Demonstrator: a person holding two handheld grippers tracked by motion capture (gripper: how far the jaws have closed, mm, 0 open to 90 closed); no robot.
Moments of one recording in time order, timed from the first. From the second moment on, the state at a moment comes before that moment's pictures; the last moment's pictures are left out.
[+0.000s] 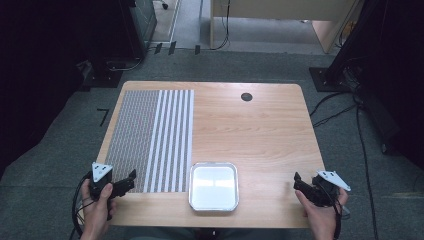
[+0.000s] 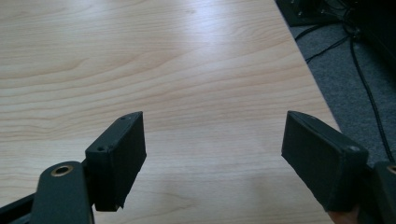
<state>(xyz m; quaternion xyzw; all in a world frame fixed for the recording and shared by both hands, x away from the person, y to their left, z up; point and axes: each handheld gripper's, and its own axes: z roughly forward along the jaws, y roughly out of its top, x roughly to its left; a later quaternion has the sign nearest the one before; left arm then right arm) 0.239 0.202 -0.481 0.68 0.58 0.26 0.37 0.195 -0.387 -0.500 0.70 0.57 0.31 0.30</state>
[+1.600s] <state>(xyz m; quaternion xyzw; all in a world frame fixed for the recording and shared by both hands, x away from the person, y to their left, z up) 0.260 0.048 -0.445 0.73 0.52 0.21 0.40 0.215 -0.300 -0.452 0.63 0.61 0.41 0.26</state>
